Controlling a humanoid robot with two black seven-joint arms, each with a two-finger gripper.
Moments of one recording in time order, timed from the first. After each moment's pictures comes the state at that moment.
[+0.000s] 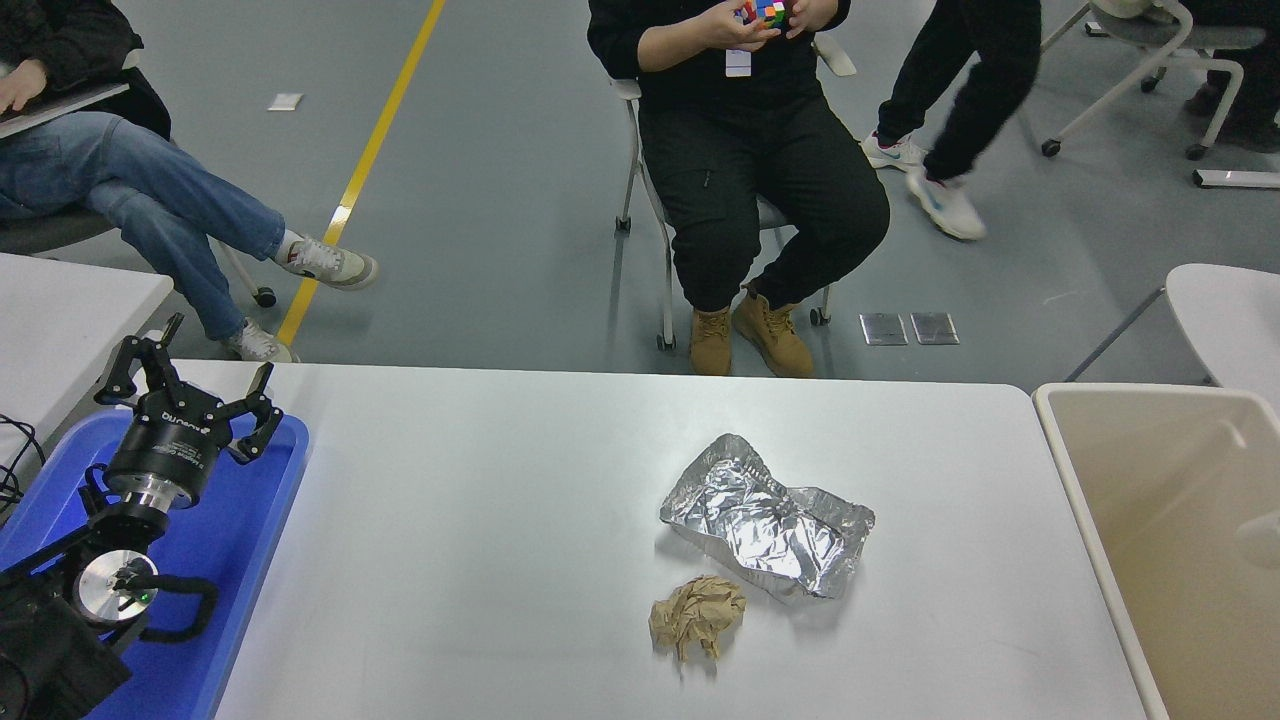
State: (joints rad) left arm -0.56 0.46 -0.57 -0.39 -0.23 -0.70 -0.60; right arm 0.63 -0.41 -0.23 -0.07 -0.35 0.03 -0.01
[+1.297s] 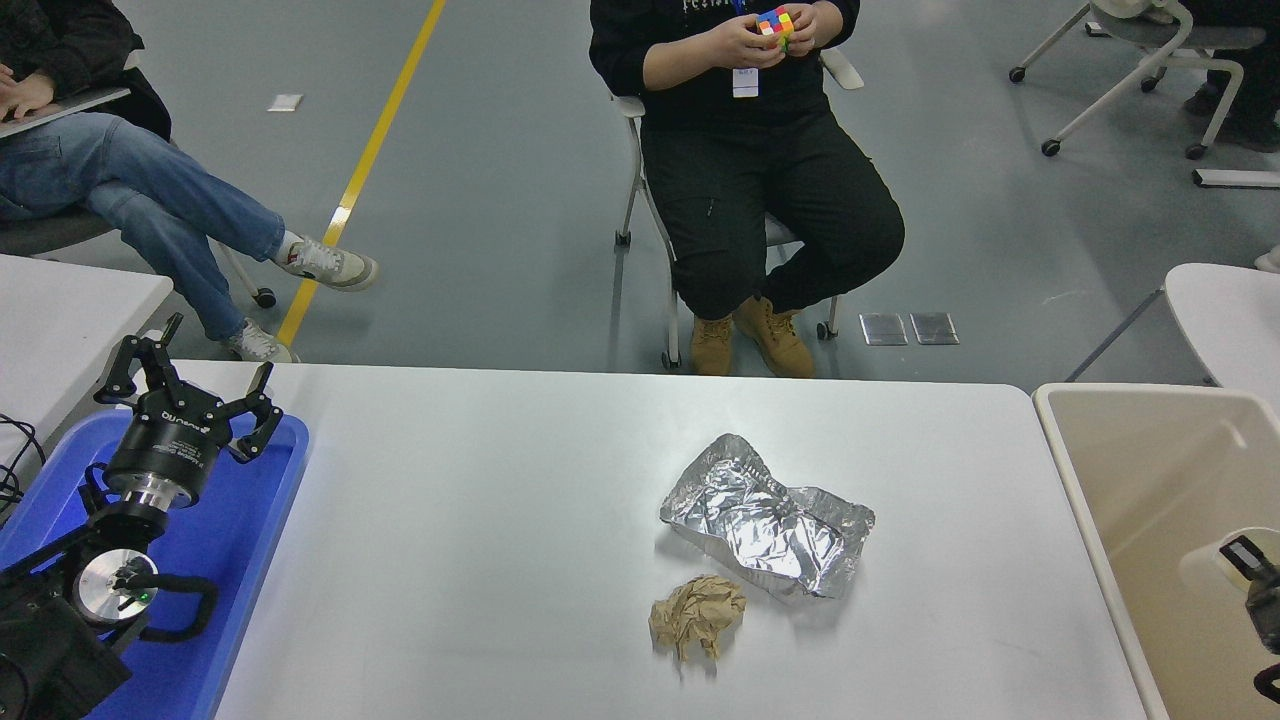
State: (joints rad) left arm -0.56 0.46 -0.57 -0.39 -0.23 -0.70 -0.60; right arm 0.61 -0.36 -0.23 -0.07 -0.34 0.01 -0.01
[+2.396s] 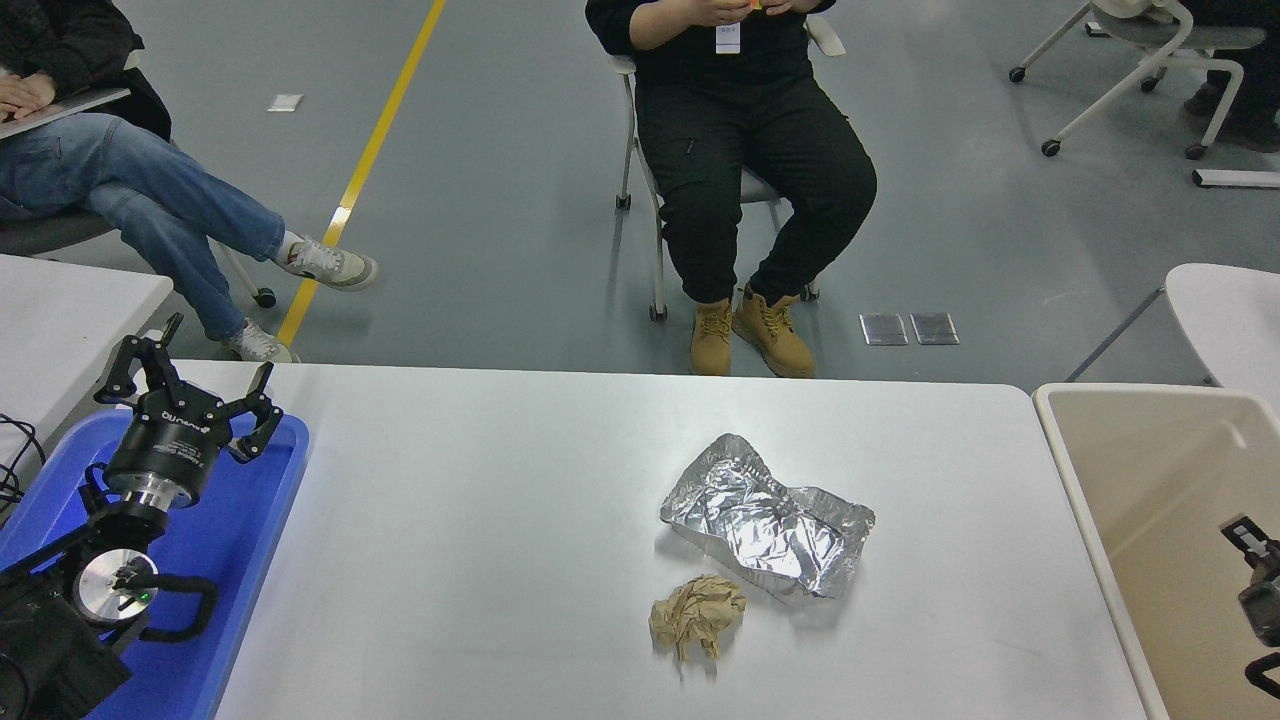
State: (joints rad) left arm -0.56 0.46 -0.57 -0.39 -0.23 -0.70 -0.60; right arm 0.64 -0.36 -0.13 -0.07 -0.34 -0.08 -0.01
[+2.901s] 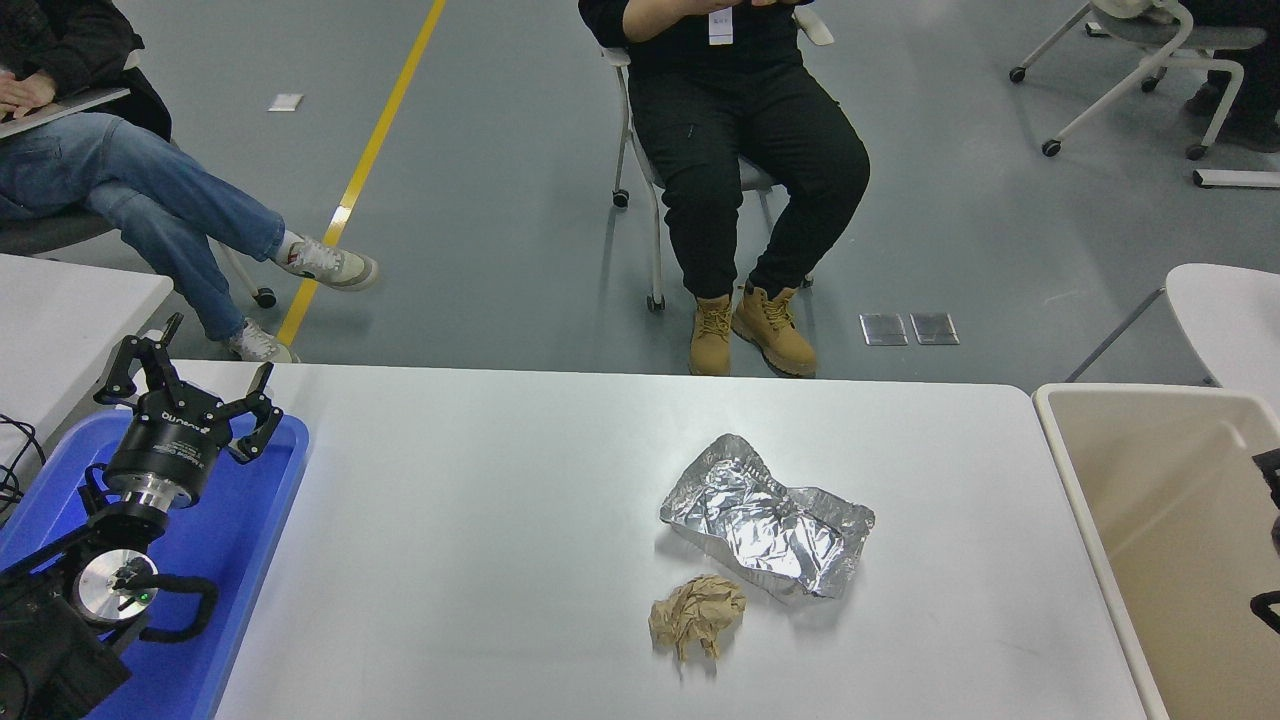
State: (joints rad) left arm -0.56 0.46 -0.57 -0.39 -0.23 -0.70 -0.60; right arm 0.76 -0.42 0.12 -0.07 -0.34 -0.08 -0.01
